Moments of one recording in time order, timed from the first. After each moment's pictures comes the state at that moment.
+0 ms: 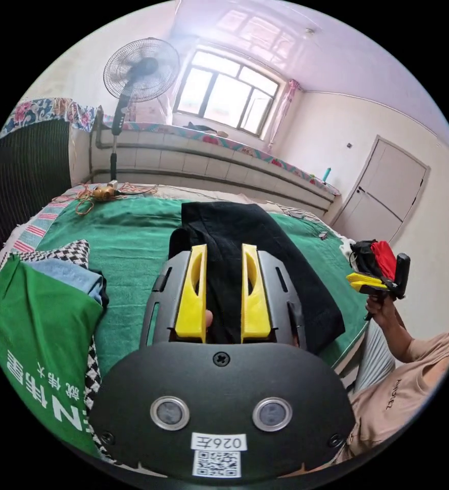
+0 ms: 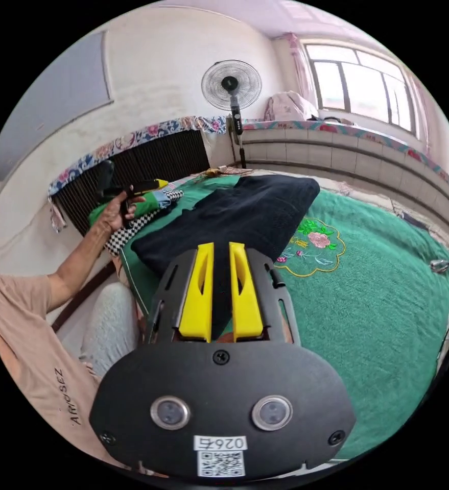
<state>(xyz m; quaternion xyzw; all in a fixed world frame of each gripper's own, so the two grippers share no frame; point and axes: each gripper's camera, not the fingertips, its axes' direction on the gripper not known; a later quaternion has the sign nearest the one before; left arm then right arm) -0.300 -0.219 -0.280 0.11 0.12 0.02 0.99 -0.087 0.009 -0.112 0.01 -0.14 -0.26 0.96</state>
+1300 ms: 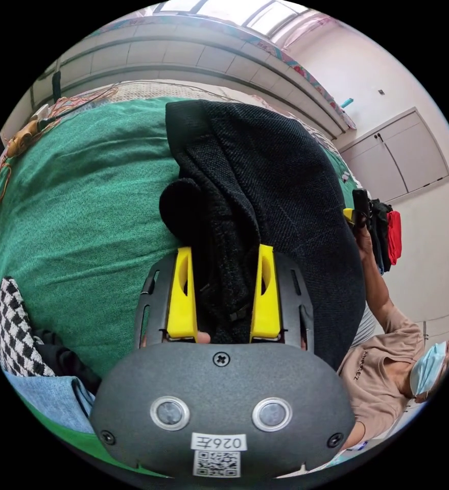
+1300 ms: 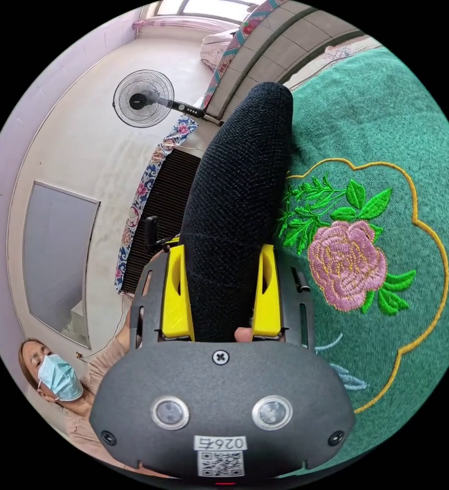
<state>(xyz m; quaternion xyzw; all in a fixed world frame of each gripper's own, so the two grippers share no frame) -0.338 -0.352 -0.065 -0.19 0.19 0.06 0.96 0.072 -0.268 0.091 -0.17 -0.40 0.00 0.90</state>
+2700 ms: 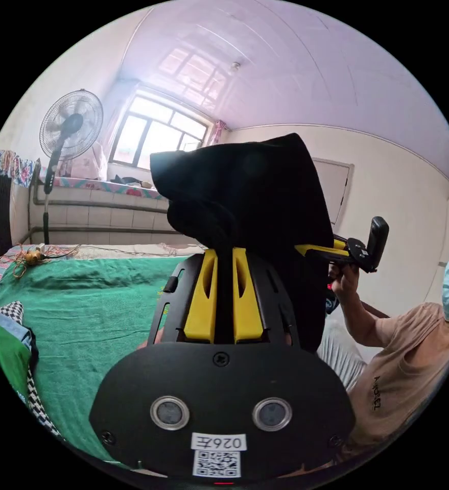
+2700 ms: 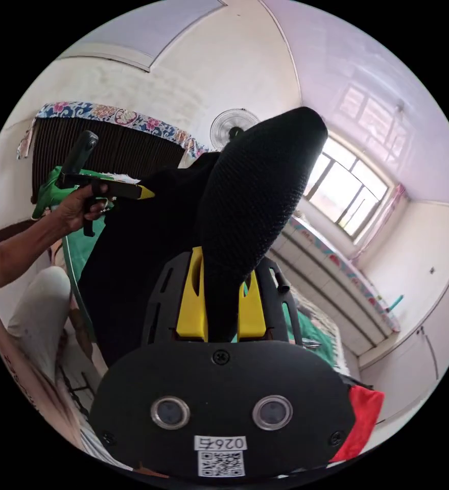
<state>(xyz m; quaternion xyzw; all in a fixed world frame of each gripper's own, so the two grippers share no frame) -0.146 -0.097 -0.288 0.29 0.29 0.14 0.90 -0.133 0.075 -0.256 0.19 0.14 -0.45 0.86</state>
